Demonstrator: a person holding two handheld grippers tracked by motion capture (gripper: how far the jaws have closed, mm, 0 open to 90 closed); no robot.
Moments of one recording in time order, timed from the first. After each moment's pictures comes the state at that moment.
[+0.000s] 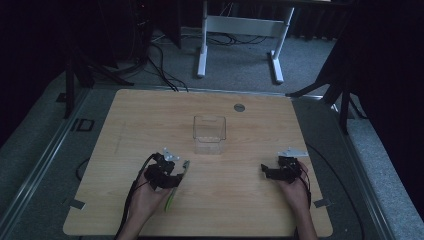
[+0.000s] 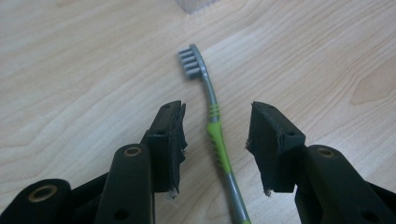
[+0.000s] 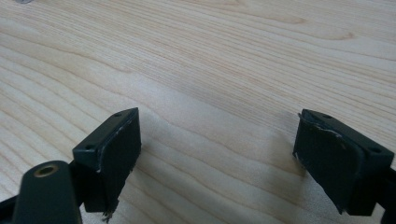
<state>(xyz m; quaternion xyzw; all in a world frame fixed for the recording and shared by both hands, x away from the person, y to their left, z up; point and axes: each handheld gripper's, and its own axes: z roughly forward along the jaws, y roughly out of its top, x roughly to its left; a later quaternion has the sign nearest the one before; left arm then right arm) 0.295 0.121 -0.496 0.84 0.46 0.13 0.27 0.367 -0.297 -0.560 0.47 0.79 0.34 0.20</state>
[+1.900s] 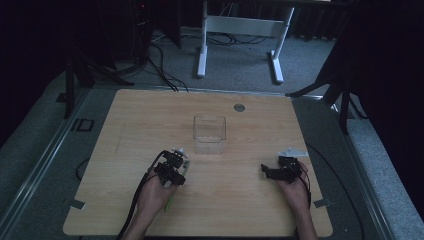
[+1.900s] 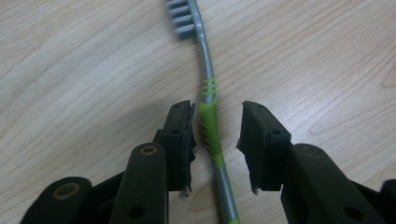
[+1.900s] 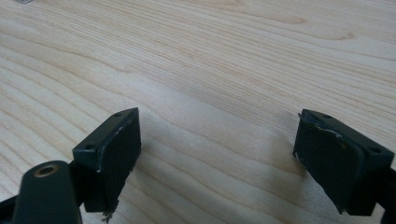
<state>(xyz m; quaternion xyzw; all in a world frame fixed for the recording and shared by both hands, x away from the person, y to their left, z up) 0.322 0.097 -0.508 0.85 0.50 0.05 0.15 0.367 -0.297 -0.560 0.47 0.79 0.34 0.20</state>
